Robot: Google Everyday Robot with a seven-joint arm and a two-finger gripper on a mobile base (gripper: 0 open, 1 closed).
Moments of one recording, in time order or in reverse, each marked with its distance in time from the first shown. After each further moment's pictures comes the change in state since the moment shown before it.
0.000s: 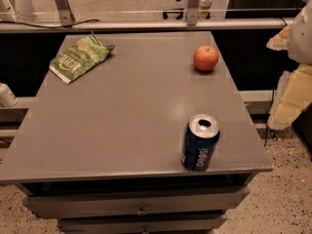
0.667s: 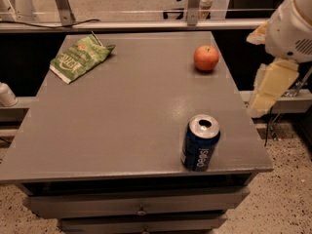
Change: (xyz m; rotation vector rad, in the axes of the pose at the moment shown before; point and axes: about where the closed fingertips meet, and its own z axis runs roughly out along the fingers) arm -0.027 -0.022 0.018 0.013 -0.068 -0.045
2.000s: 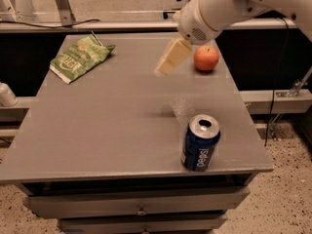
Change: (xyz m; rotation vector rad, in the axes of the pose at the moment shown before) arm -0.174 -0.100 0.094 0.101 -0.446 0.012
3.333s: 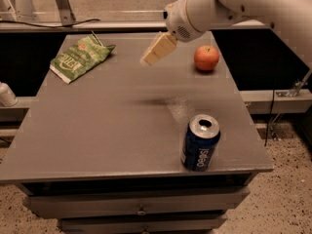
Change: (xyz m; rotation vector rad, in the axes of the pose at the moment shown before) arm -0.024 -0.031 0.031 0.095 -0.118 0.035
